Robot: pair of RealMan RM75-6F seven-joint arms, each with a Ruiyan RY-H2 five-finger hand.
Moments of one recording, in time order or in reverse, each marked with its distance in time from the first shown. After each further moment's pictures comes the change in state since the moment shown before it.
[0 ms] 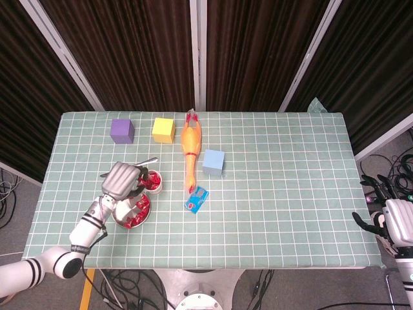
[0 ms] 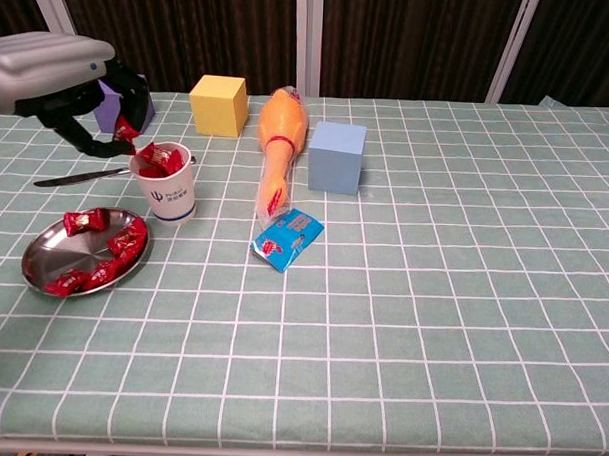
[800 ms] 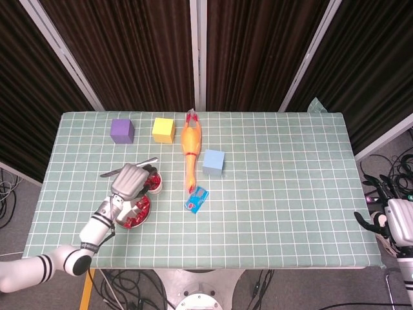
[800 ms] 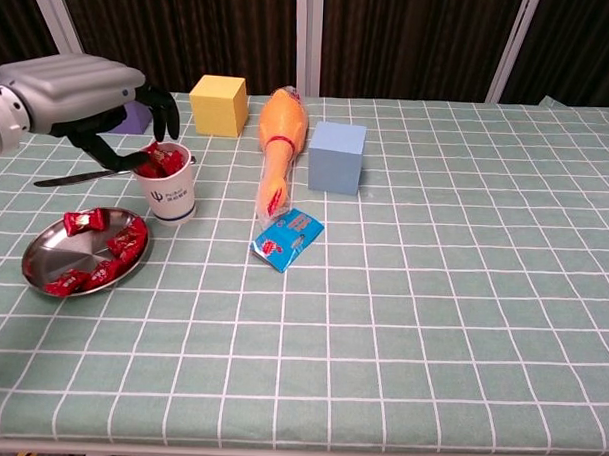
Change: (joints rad) left arm -0.043 -0.042 0.028 0.016 -0.074 -0.012 0.130; right arm 0.001 -0.001 0.003 0.011 0.006 -0.008 0.010
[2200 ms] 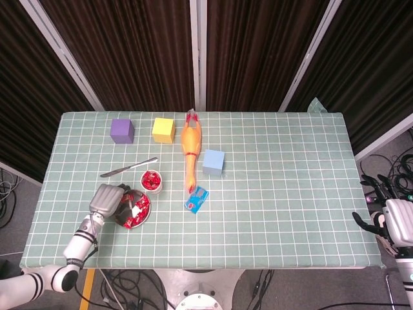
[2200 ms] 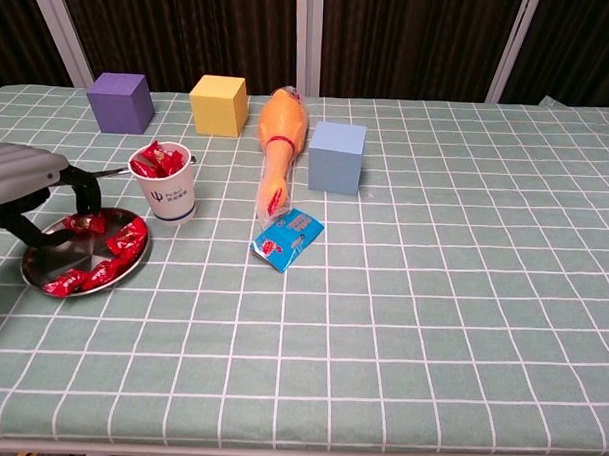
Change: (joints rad) left arm 0.146 -0.055 0.105 0.147 -0.035 -0.010 -0.083; right arm -0.001 0.008 -0.001 -0.023 -0.006 0.007 -0.021
